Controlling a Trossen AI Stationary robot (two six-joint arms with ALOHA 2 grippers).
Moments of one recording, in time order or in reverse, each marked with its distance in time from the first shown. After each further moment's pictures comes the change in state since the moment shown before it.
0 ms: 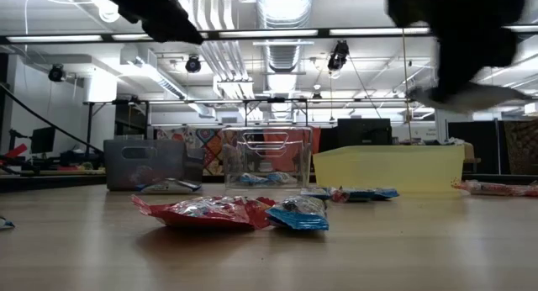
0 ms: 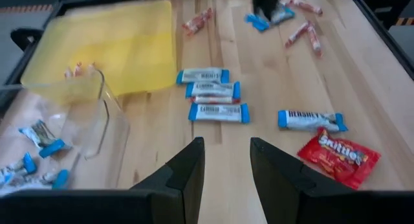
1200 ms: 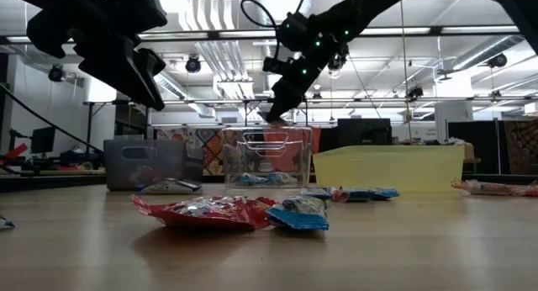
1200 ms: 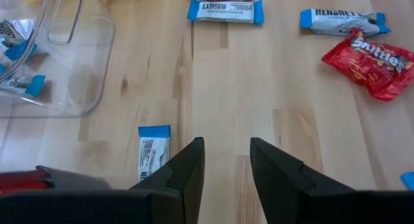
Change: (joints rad) left arm -0.009 -0.001 -0.151 -0.108 0.000 -0.087; right arm -0.965 0.329 0.387 0.492 -0.216 -1.667
